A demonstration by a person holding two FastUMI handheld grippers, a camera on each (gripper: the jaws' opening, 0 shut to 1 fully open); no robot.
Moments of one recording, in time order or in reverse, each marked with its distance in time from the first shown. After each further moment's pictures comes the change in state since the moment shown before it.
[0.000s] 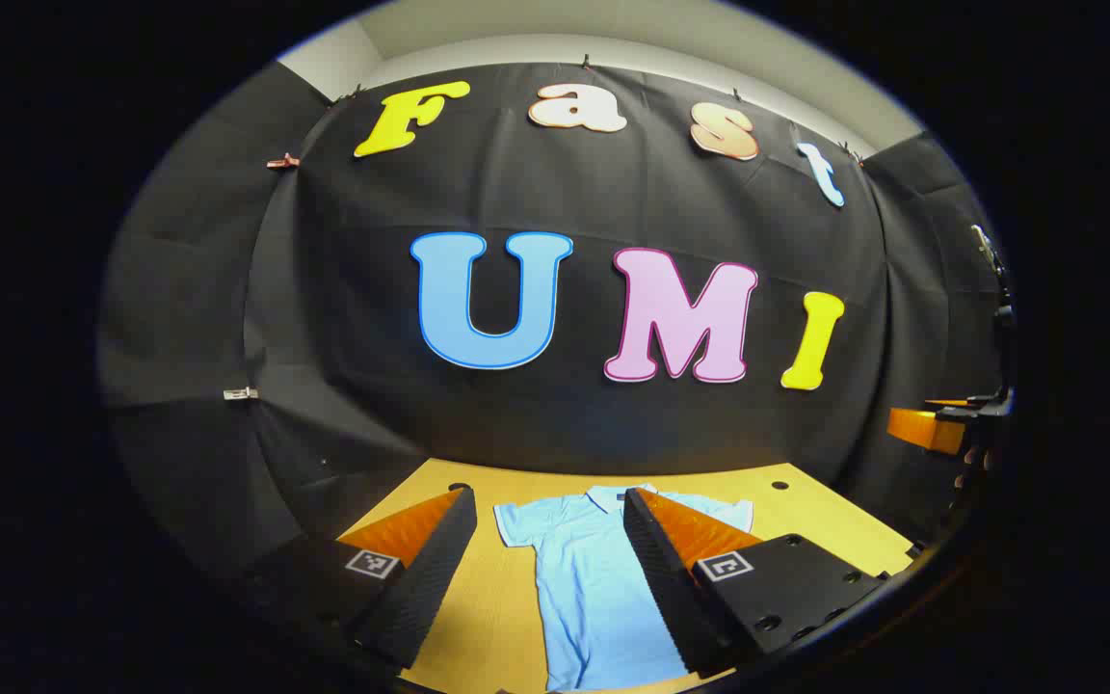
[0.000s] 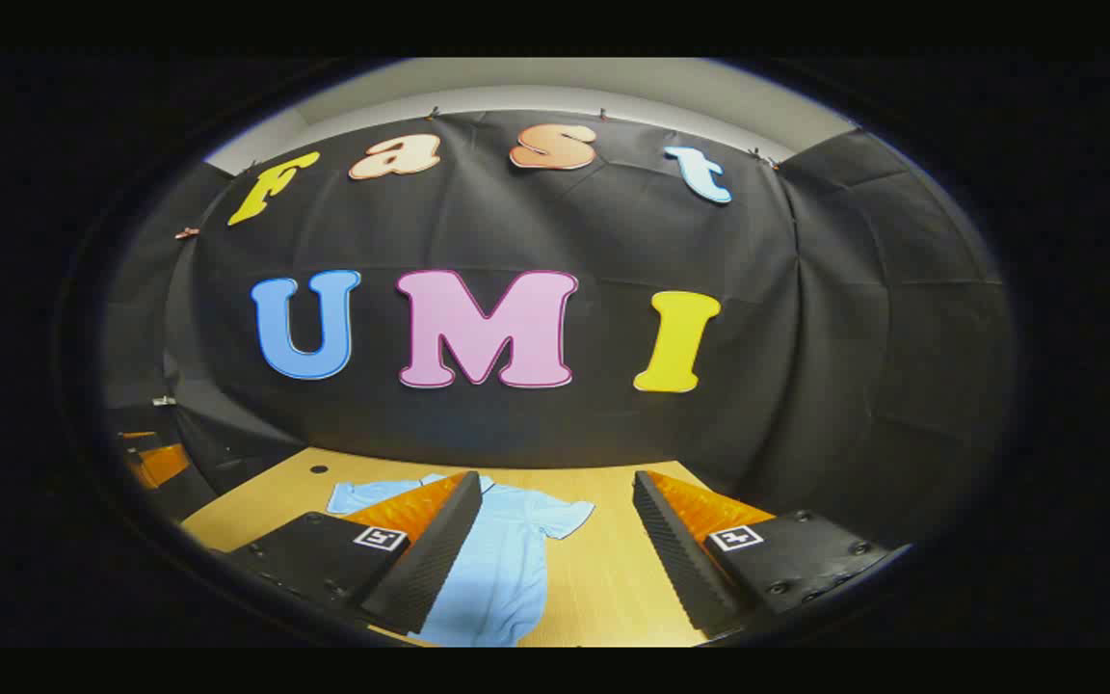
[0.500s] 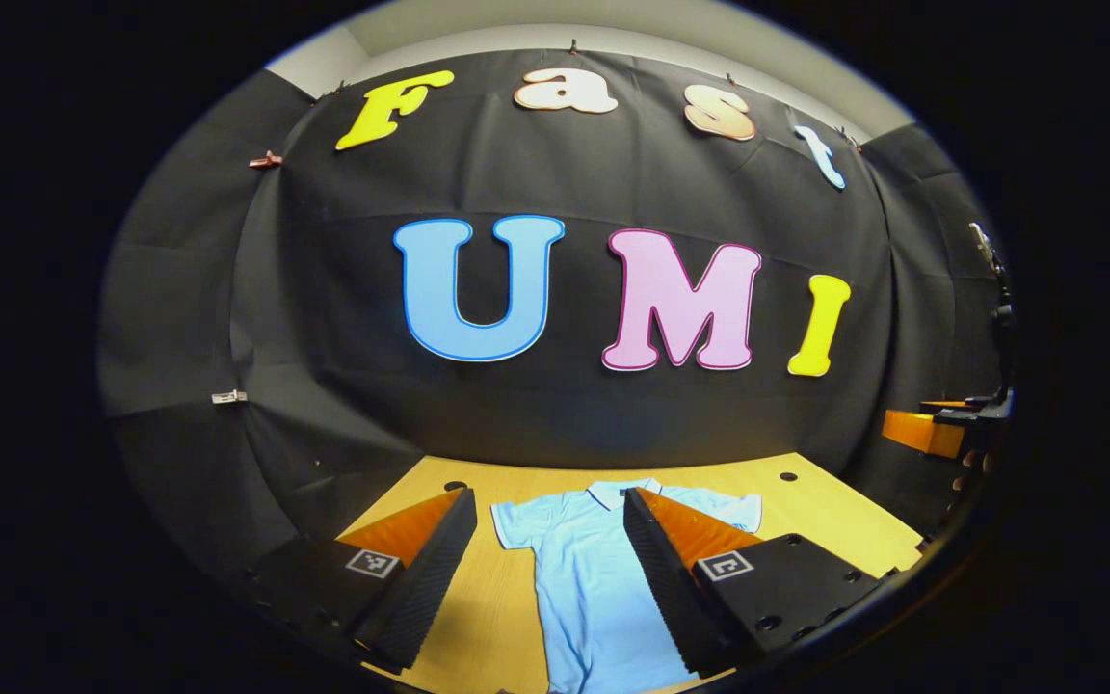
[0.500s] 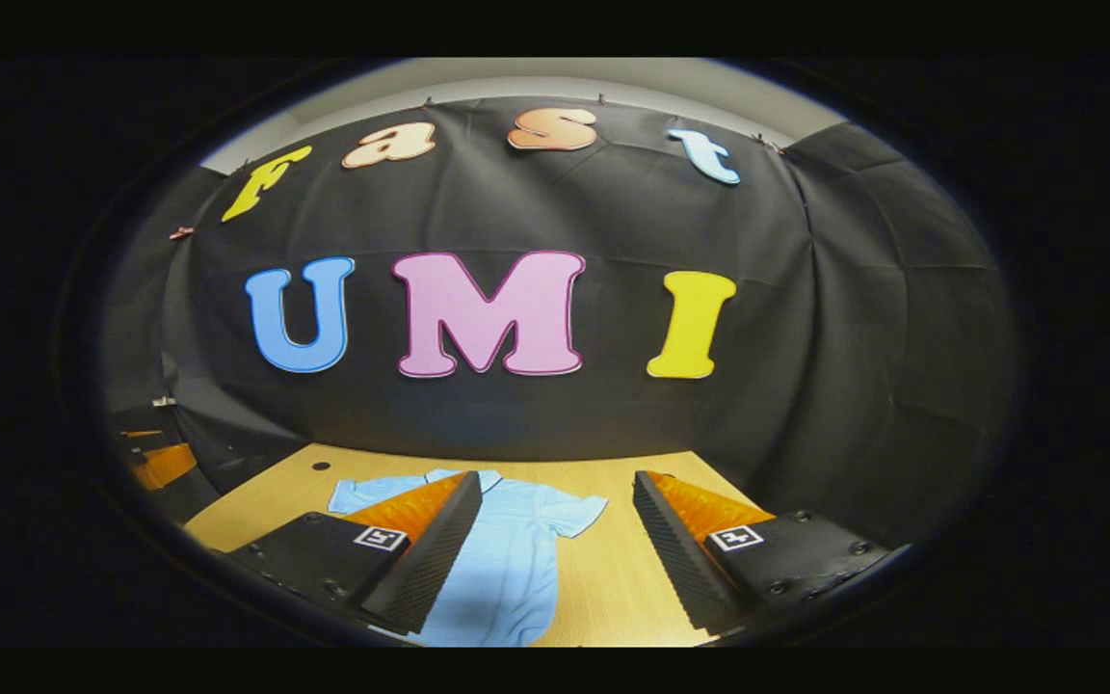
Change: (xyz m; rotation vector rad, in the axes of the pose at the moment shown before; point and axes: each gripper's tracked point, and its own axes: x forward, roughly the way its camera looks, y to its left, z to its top) left arm 0.033 -0.018 -0.001 0.020 0.018 -0.029; right arm 0.030 0.006 -0.019 0.005 0.041 0.017
